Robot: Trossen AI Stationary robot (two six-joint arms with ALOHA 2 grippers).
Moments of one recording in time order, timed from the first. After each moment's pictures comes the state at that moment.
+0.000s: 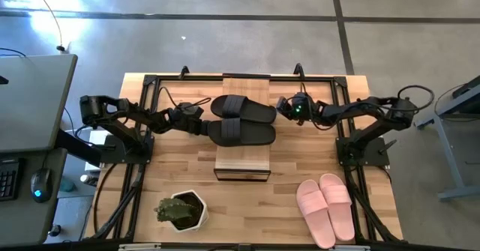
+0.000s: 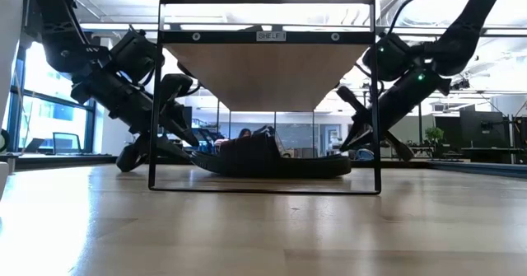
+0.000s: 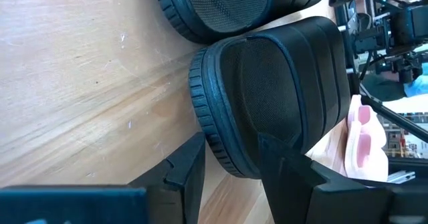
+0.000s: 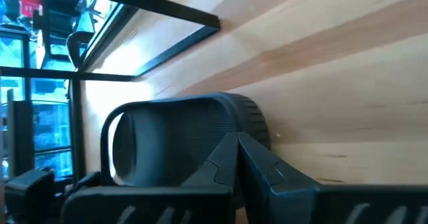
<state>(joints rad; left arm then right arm) 0.51 1.52 0.28 0.61 0.28 -0.98 -0.49 1.48 0.44 0.38 0.06 1.35</state>
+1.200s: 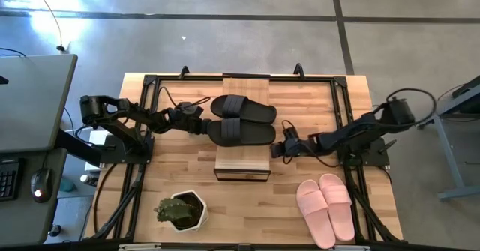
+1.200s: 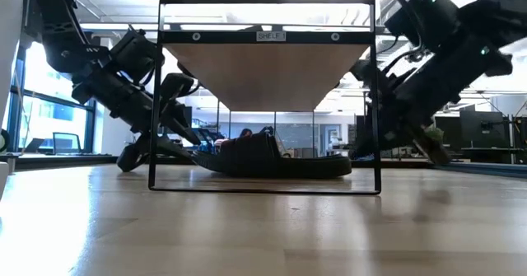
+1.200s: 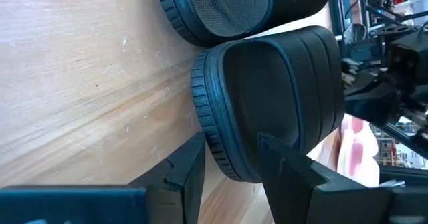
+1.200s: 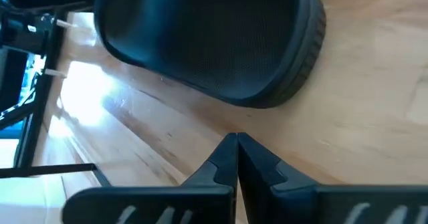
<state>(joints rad) 0.51 1.52 0.28 0.63 0.27 -1.02 0.16 1.50 0.44 0.32 0.32 1.35</state>
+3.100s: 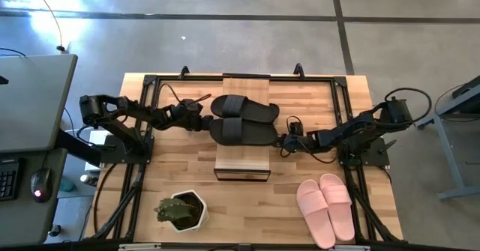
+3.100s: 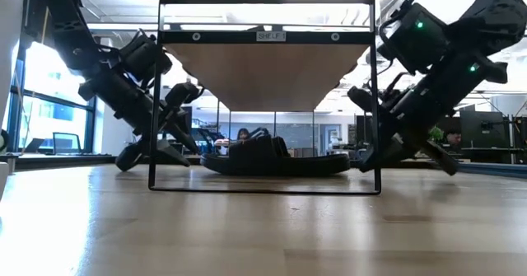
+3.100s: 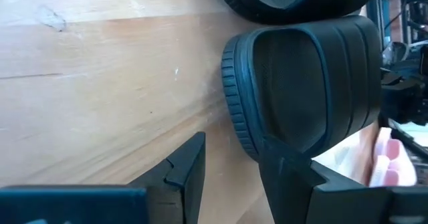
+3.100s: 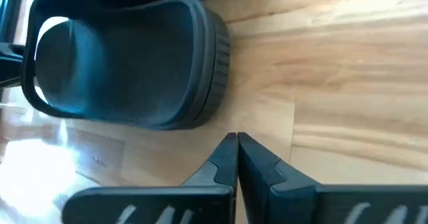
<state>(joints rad) 0.57 1.51 0.34 0.46 0.21 -1.00 0.08 1.53 0.44 0.20 0.46 1.50</state>
